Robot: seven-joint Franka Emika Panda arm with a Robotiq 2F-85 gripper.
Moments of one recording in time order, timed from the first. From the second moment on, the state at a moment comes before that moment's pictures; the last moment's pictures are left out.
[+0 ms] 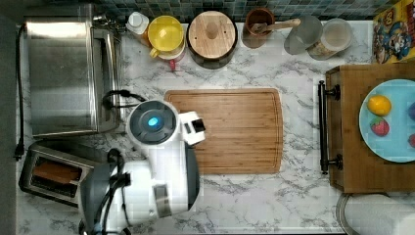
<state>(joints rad) 0.12 -0.15 0.14 -2.13 0.19 0.26 -0.15</state>
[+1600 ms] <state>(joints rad) 0.24 -0.21 0.41 -2.36 0.29 0.58 0.05</state>
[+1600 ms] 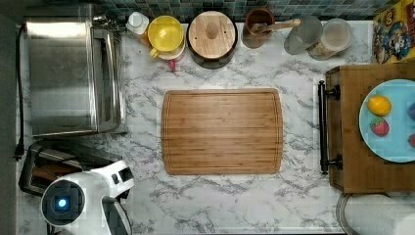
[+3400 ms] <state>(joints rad) 0.29 -0.04 0.42 -2.38 0.29 0.69 0.07</state>
